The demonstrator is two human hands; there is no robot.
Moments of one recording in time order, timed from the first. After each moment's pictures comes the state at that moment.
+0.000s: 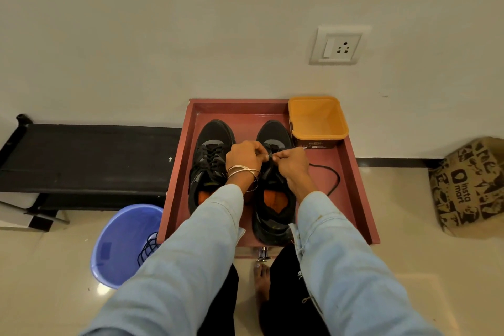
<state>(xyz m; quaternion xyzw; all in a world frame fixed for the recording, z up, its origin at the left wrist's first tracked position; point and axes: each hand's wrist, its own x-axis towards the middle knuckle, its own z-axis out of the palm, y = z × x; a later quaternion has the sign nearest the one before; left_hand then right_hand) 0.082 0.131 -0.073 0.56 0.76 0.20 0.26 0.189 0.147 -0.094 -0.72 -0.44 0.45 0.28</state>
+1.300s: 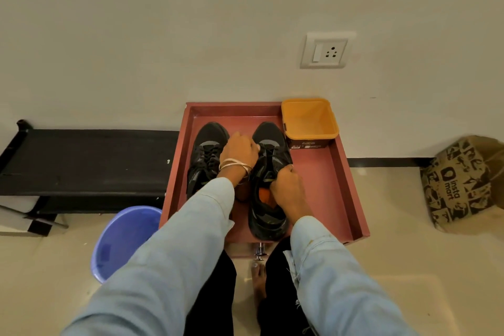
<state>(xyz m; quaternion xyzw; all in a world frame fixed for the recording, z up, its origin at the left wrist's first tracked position) 0.079 0.132 -0.053 0.61 0.75 0.18 0.20 0.204 0.093 -0.098 -0.73 -0.62 0.28 0.07</state>
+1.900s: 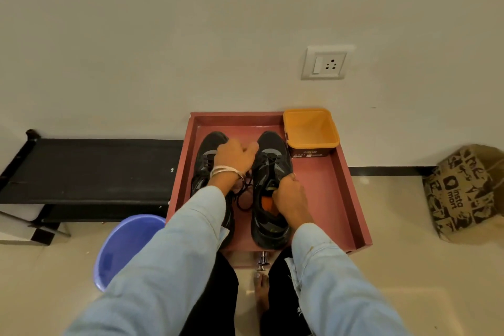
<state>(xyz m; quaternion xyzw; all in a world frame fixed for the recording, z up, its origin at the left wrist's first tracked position) 0.062 0.121 -0.029 0.52 0.76 0.27 0.29 0.202 0.091 -0.093 -0.74 -0.61 0.29 0.06</state>
